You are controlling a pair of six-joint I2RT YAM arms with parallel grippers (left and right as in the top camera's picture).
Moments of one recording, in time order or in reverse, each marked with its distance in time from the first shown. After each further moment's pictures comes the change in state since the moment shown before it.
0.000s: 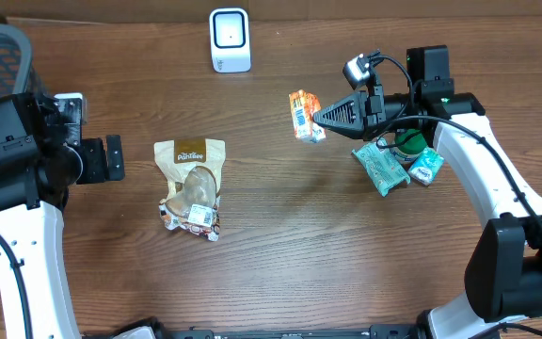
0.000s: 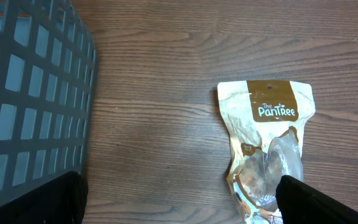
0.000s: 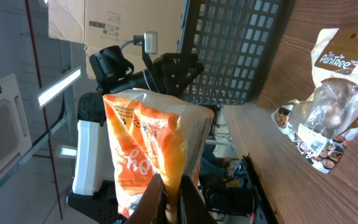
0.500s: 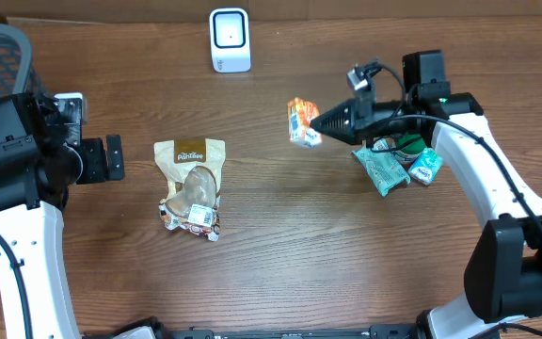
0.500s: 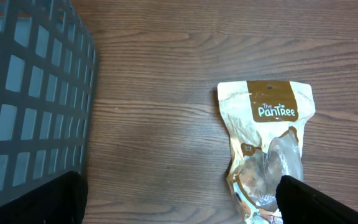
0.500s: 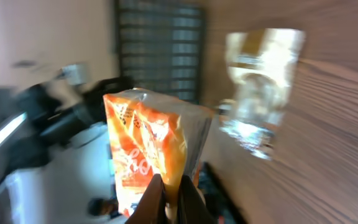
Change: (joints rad) left arm 0.000 0.000 0.000 0.000 0.000 0.000; right arm 0.016 0.000 0.002 -0.146 0.294 0.007
